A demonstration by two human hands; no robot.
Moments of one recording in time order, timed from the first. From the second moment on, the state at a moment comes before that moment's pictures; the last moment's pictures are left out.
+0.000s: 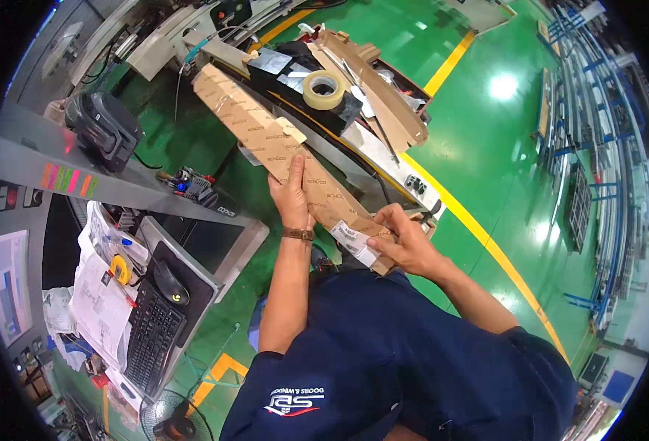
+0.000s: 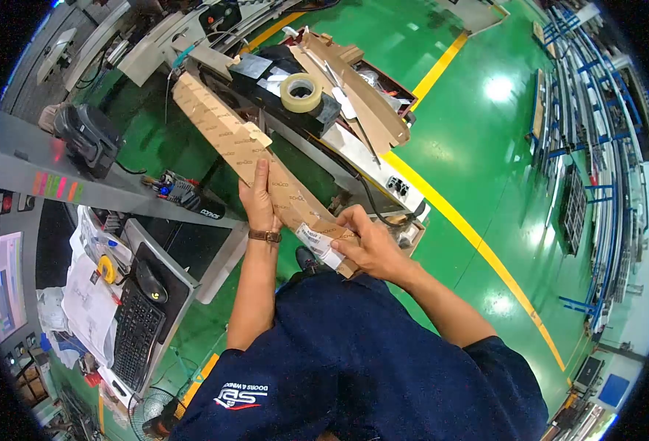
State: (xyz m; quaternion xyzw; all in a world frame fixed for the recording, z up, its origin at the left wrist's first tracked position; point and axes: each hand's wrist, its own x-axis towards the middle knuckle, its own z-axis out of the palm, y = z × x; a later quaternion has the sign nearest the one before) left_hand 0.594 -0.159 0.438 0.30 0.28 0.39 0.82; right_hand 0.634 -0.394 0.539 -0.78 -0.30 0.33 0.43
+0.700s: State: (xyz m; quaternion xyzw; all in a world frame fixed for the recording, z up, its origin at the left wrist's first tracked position) left_hand 0.568 -0.118 0.440 0.15 0.10 0.24 0.95; right_hand 0.615 -0.404 0.590 -0.72 -0.42 0.32 0.44
